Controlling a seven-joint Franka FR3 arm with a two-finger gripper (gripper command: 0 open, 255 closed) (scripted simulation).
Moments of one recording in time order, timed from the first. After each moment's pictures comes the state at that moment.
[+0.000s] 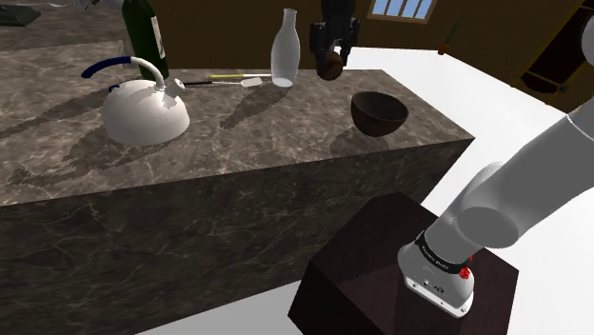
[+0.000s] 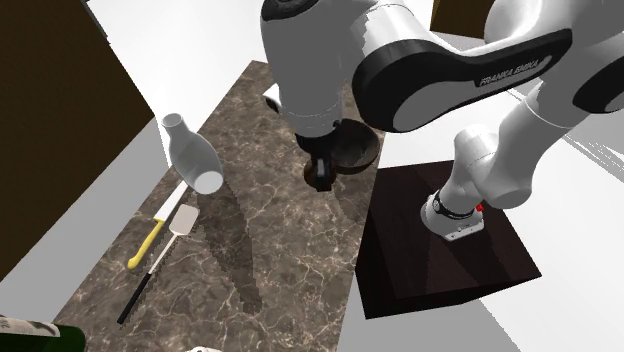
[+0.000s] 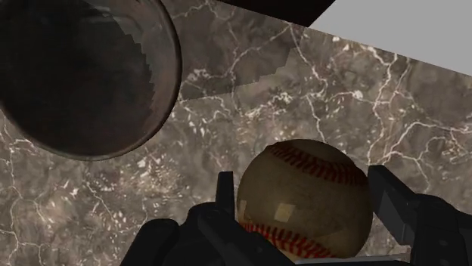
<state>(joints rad) -0.01 -0.15 0.12 -1.73 -0.02 1.43 0.23</state>
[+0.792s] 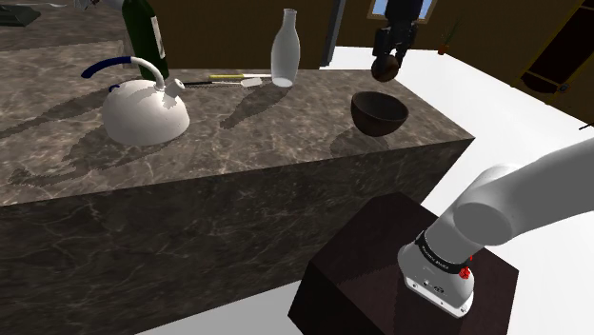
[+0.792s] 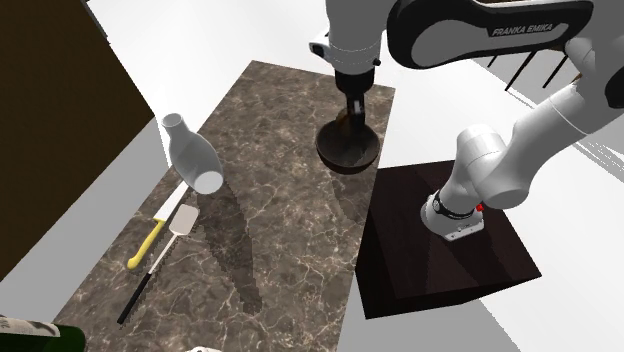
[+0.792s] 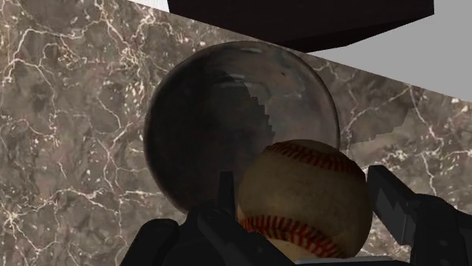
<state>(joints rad) -0.10 -0.42 -0.04 -1.98 -0.09 1.42 -0.03</state>
